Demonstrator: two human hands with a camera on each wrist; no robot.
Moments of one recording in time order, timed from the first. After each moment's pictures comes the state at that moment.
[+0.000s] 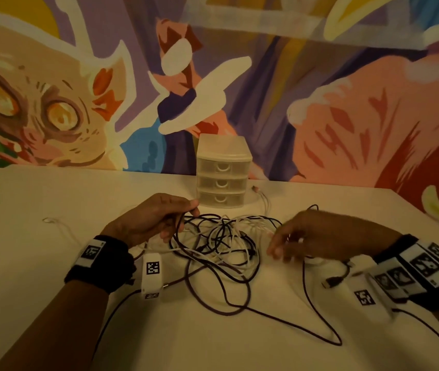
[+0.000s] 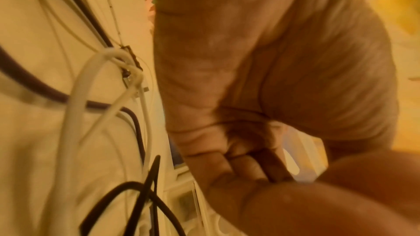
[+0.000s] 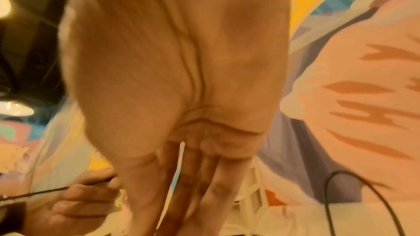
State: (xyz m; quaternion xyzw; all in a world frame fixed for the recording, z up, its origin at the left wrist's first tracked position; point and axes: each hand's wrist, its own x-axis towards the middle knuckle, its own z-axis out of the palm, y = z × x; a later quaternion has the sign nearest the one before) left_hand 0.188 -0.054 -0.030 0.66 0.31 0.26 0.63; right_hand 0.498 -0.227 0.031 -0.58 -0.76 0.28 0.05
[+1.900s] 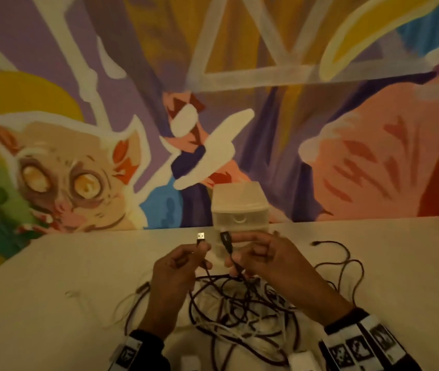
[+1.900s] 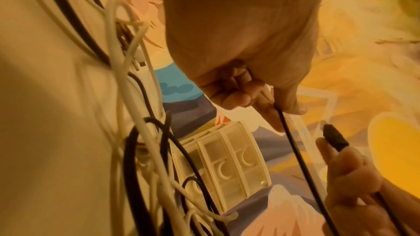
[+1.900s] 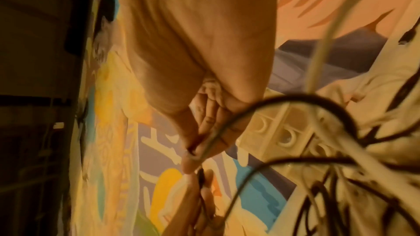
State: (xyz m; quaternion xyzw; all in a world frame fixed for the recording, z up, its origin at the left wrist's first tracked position) left_hand 0.215 -0.066 -0.047 0.59 0.36 0.54 0.48; right_hand 0.416 -0.152 -0.008 -0.45 -0.57 0.41 0.55
